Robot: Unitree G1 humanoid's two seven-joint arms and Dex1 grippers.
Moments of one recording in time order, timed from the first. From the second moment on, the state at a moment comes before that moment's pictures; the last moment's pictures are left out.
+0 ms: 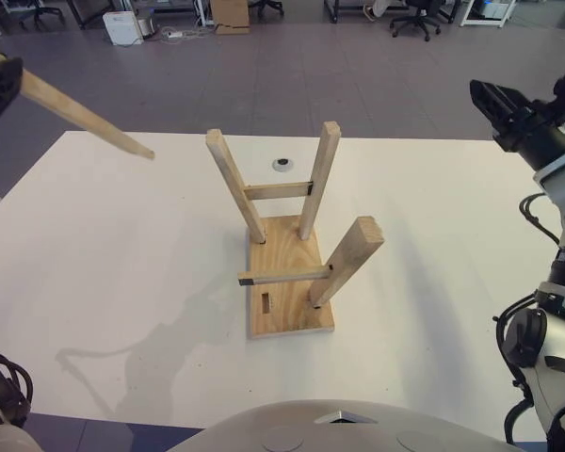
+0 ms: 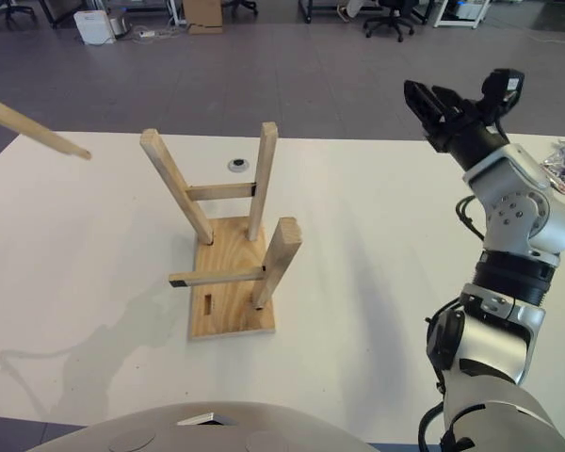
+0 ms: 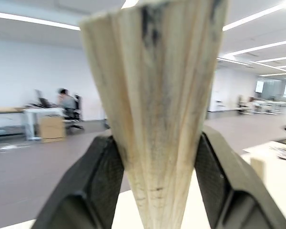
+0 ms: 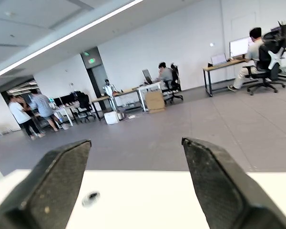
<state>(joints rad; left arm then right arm) -0.26 0.96 0.71 0.09 -1.02 0.55 -0.99 -0.57 -0.58 -0.44 0.17 0.65 0.66 0.50</state>
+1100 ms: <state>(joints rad) 0.07 0.61 0.29 -0.13 -0.82 0.17 -1.52 -0.23 -0.48 -0.21 0.17 0.49 0.58 0.63</state>
